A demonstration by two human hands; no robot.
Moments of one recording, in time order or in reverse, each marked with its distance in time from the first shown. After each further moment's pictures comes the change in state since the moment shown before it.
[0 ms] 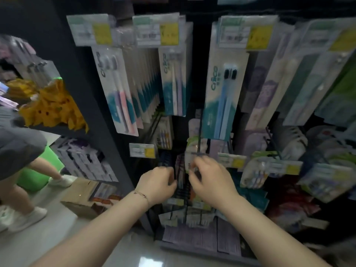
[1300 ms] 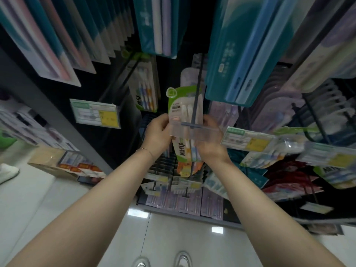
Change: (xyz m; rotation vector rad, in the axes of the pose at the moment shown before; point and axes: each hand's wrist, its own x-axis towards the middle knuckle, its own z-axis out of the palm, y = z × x) left_hand 0.130 0.000 0.097 -1.246 0.219 -0.173; right_hand 0.059 0.103 0.111 0.674 -0.021 0.657
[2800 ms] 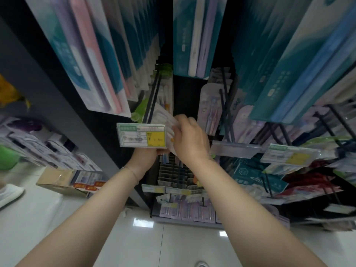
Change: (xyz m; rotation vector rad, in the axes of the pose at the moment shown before) left_hand 0.001 -0.002 -0.098 -0.041 -0.069 -0.207; right_hand 0.000 -0.087 0.092 -0.558 0.069 -0.357
